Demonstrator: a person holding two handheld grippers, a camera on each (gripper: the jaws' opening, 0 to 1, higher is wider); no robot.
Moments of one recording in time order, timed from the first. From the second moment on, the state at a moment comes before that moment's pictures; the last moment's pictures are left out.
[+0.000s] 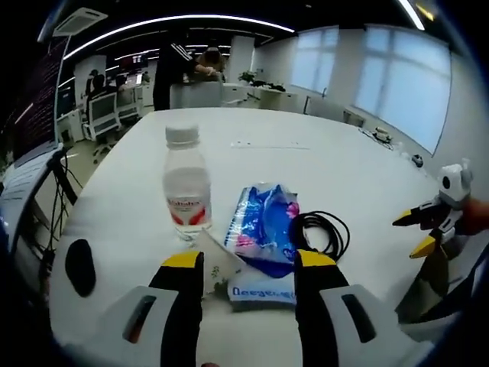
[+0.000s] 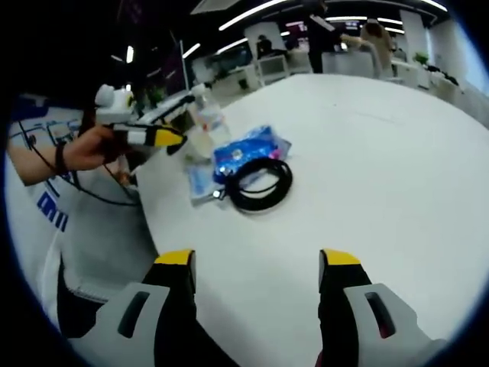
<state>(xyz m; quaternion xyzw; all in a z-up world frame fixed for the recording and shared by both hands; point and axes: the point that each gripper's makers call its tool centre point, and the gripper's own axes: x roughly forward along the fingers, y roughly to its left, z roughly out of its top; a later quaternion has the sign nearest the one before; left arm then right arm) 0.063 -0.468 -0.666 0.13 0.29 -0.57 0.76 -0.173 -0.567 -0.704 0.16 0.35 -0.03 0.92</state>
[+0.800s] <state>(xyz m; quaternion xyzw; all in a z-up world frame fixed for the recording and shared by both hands) 0.087 -0.450 -0.682 0.27 0.24 -0.62 0.70 -0.162 -0.552 -0.708 0.16 0.36 -0.04 0.92</state>
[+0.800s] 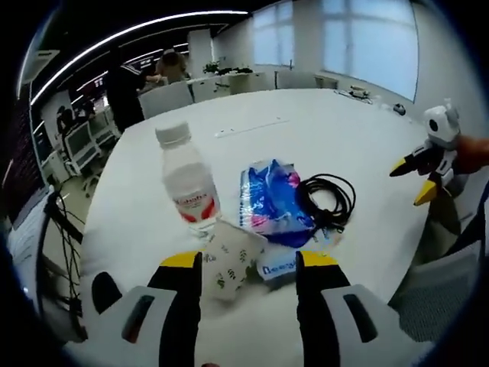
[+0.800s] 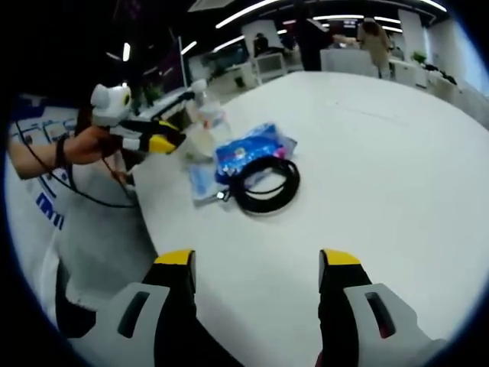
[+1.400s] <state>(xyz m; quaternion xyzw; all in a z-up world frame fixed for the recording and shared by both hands) 0.109 -0.451 -0.715 0.34 0.25 -0.64 0.64 -0.162 -0.543 -0.708 0.16 0.36 -0.04 0.92</state>
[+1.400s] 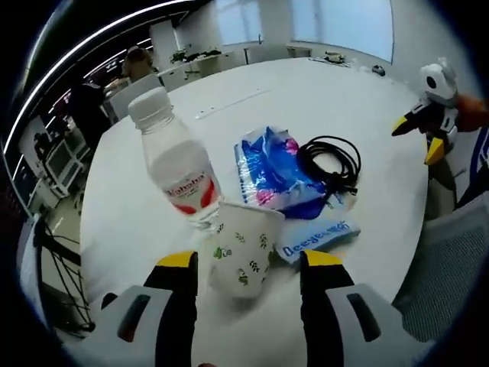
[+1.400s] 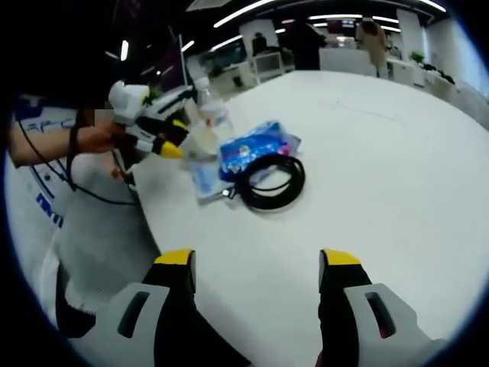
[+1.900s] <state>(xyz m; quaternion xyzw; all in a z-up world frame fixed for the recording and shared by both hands) 0.106 -0.456 -0.736 0.33 0.28 -0.65 0.62 -0.164 -0.544 -0.704 0.15 0.36 -0.05 0.92</state>
